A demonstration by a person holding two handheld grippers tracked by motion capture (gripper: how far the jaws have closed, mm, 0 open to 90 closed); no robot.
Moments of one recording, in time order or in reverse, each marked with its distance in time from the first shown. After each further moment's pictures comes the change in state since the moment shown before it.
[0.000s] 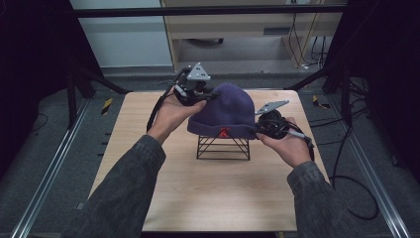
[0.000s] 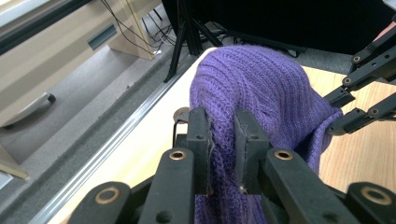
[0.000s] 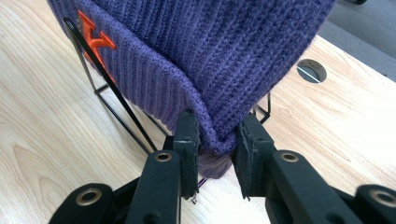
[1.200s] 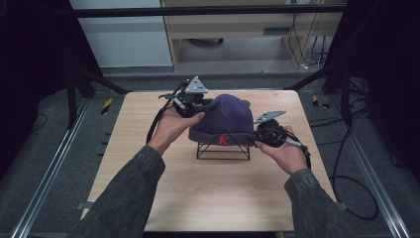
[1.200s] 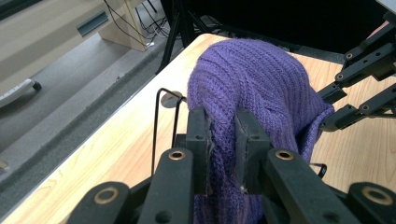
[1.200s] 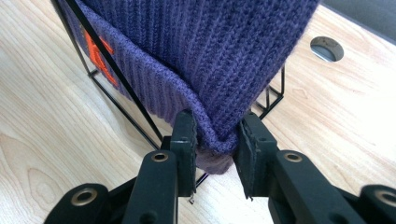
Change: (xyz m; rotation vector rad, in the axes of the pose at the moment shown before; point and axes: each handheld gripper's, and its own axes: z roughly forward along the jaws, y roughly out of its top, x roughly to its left) left arm -0.010 -0.036 0.013 0.009 -0.028 -0.054; right arm 0.005 -0.025 0.020 0.021 0.001 0.023
